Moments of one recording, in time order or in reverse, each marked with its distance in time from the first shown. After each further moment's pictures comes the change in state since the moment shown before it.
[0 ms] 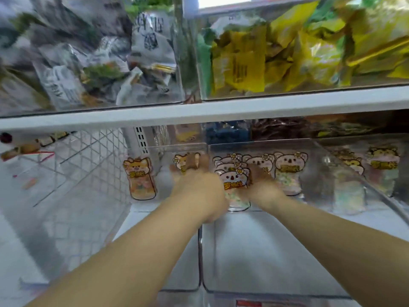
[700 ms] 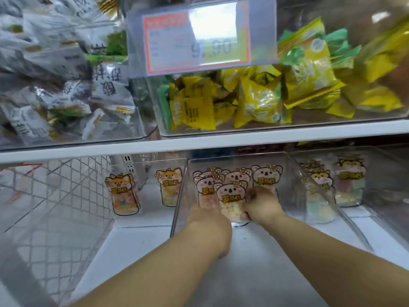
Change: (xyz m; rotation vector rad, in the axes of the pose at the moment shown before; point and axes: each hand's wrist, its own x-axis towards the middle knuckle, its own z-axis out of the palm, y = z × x) left_hand 0.007 0.056 0.019 0.353 -0.260 0.253; right_hand -0.001 0.036 -0.025 0.005 0.013 0.238
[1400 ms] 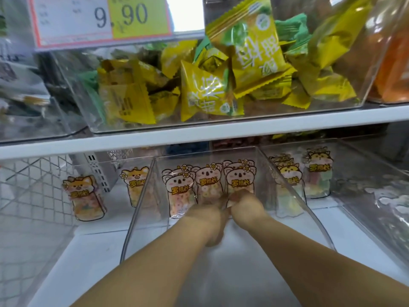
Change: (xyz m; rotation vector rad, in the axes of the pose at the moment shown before) left_hand 0.063 0.030 0.003 -0.165 0.092 0.187; right_hand -0.018 0.018 -0.022 0.013 0.013 0.097
